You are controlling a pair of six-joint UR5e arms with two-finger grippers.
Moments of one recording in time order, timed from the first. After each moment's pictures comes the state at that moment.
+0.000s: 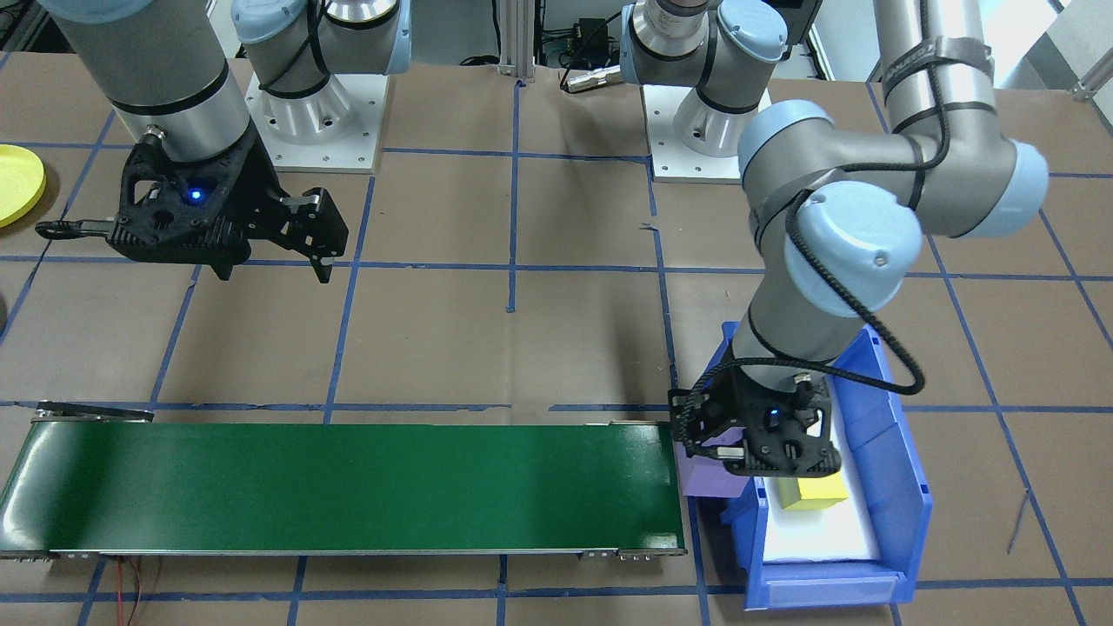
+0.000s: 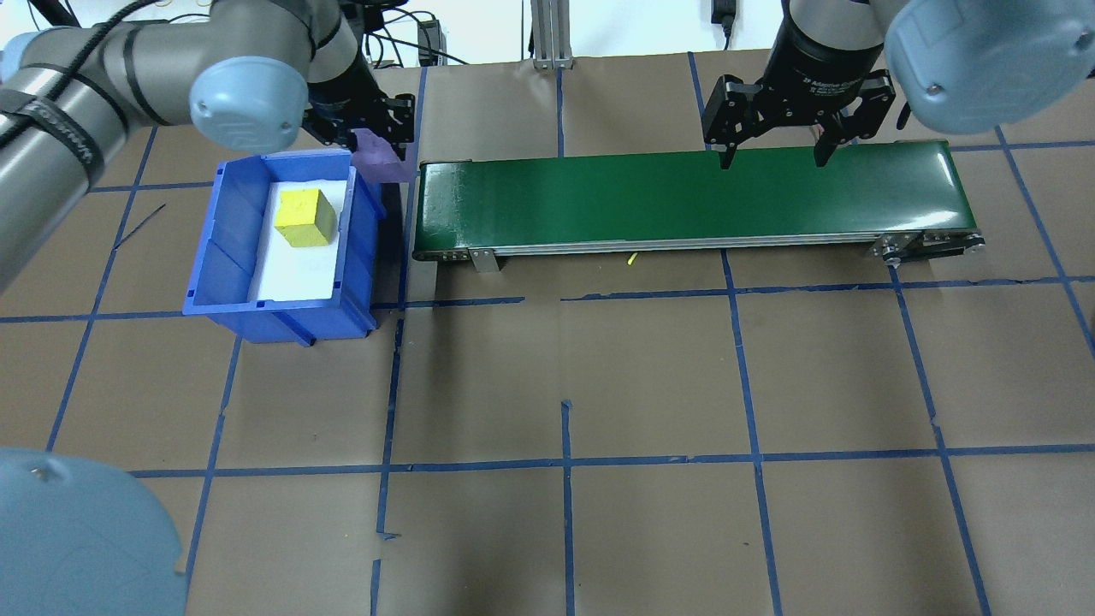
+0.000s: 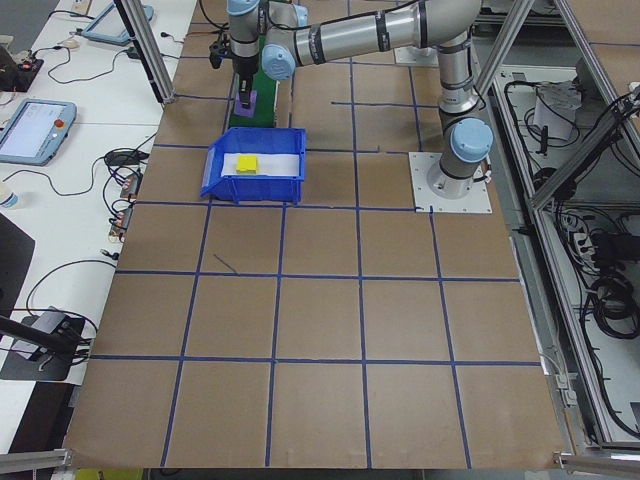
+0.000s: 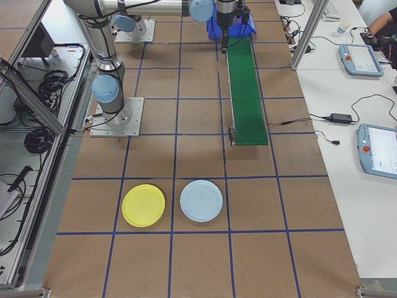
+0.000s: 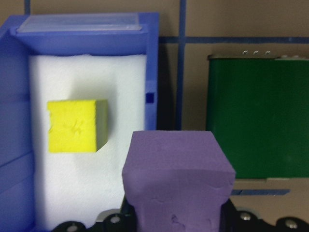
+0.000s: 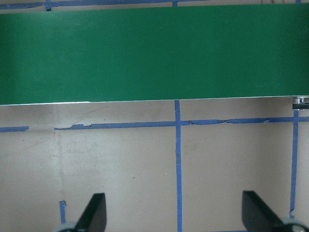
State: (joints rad) left arm -1.62 -2.00 -1.44 -1.14 1.56 -0.01; right arm 1.62 -1.47 1.51 -1.67 -1.57 0.07
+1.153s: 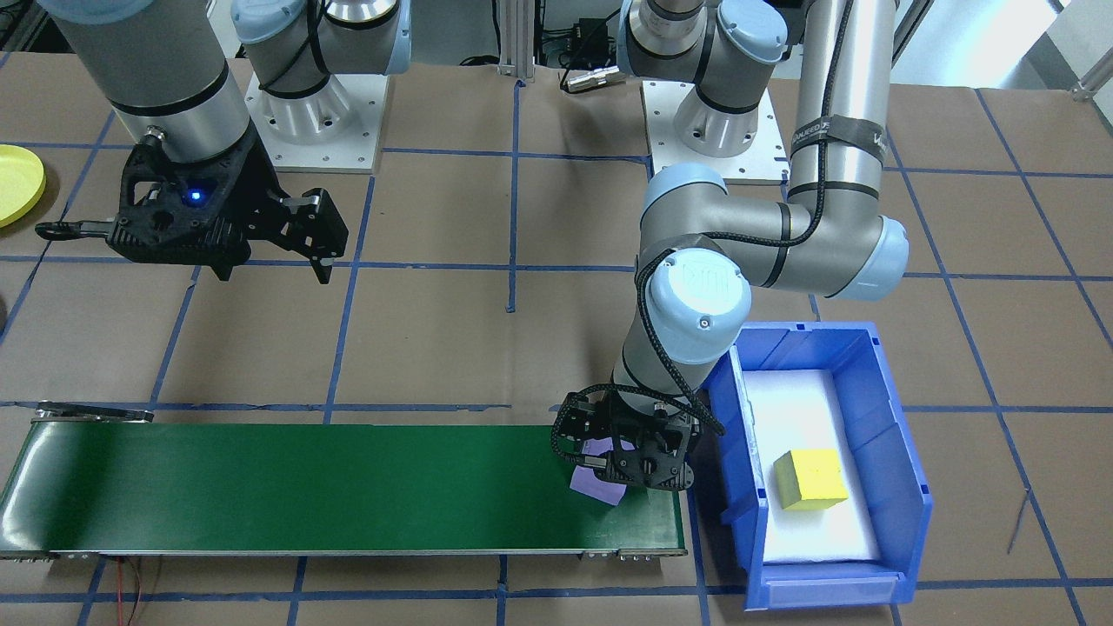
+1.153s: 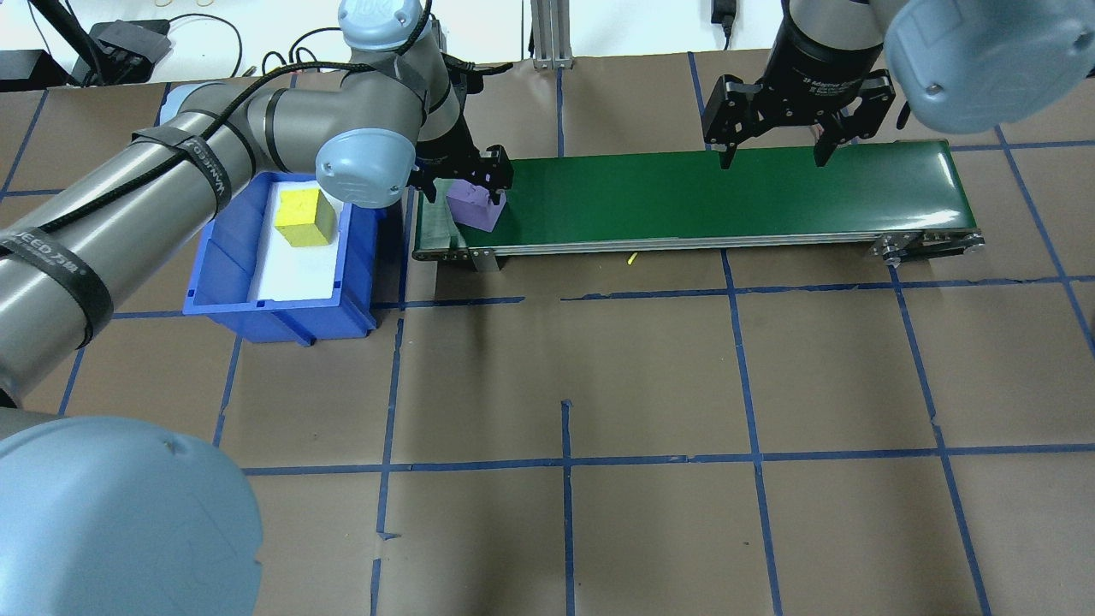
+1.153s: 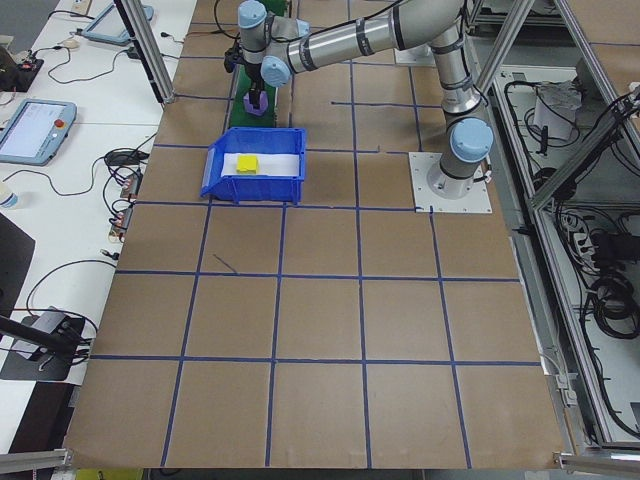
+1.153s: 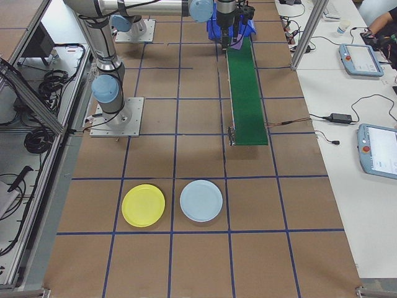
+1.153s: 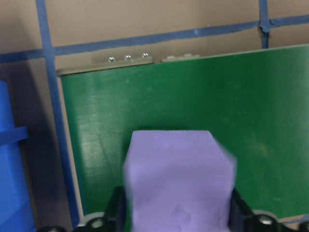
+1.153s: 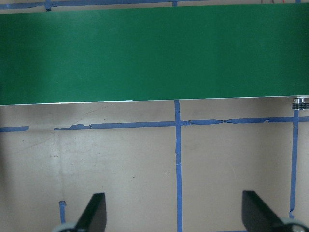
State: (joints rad) left arm -1.73 -2.06 -1.49 -1.08 1.52 -0.04; right arm 1.62 -1.47 1.51 -1.67 -1.57 0.07
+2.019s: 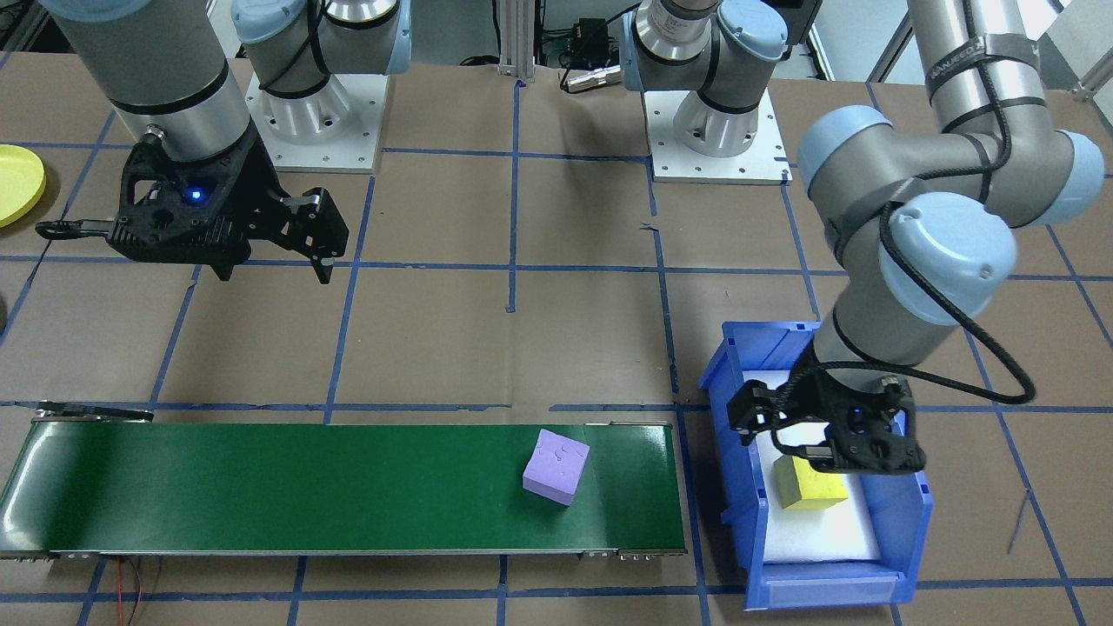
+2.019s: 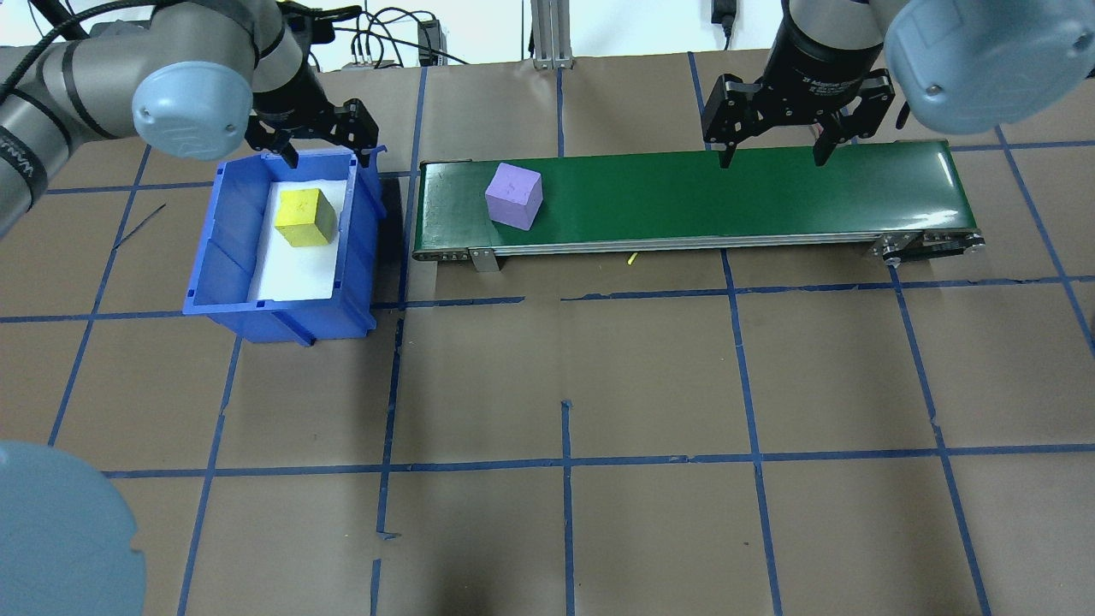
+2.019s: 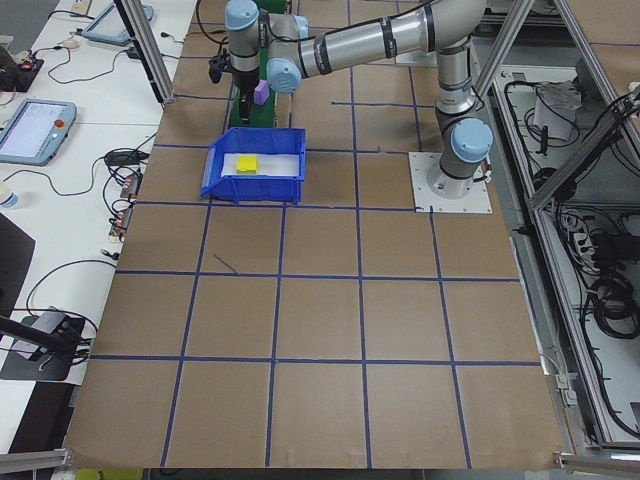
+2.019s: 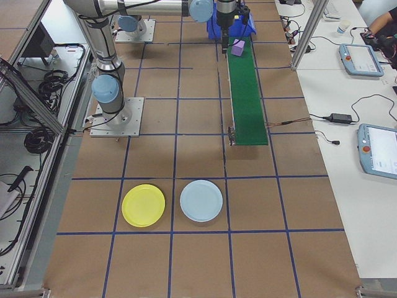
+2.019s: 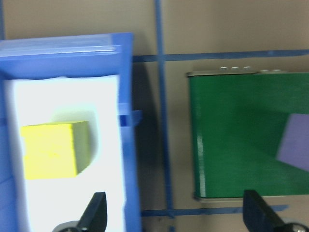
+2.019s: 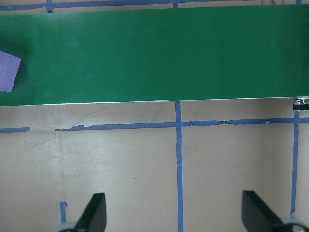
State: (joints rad) left arm -1.47 -1.96 -1.48 -1.19 1.59 0.13; right arm 1.62 -1.47 1.51 -1.67 -1.57 0.07
